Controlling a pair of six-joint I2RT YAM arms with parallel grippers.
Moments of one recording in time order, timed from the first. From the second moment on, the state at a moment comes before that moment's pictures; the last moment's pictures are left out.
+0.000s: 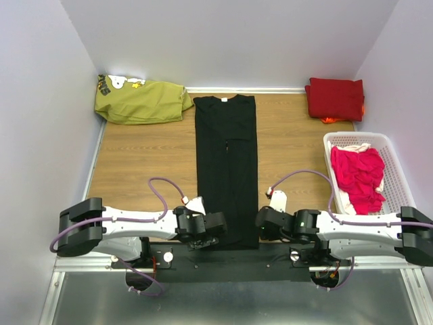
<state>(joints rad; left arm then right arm) -1.37 1.26 0.62 -0.69 -0.19 -1.59 1.28 1.01 0.45 -0.59 0.37 1.10</state>
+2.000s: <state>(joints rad) -1.32 1.20 0.73 -0.85 -0.42 -1.73 1.37 1.12 0.68 -0.67 0.62 1.10</state>
